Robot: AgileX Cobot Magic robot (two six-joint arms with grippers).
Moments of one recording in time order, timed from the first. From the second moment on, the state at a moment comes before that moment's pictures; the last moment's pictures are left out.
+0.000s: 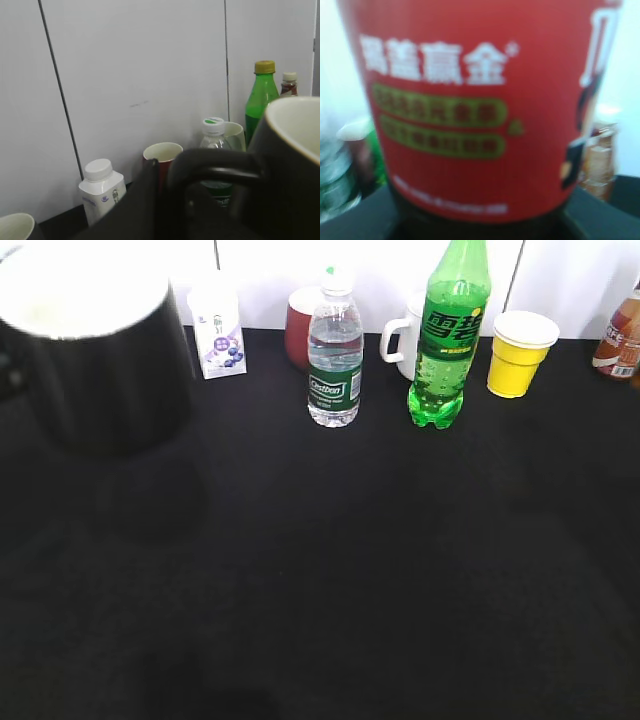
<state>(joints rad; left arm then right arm) -0.10 1.17 -0.48 0.90 -0.87 -0.65 0.00 1.11 -0.36 -0.37 -0.75 0.29</state>
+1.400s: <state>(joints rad) -0.51 1.97 -1.20 1.18 -1.17 -0.82 0.05 1.11 -0.64 -1.70 -0.49 0.88</state>
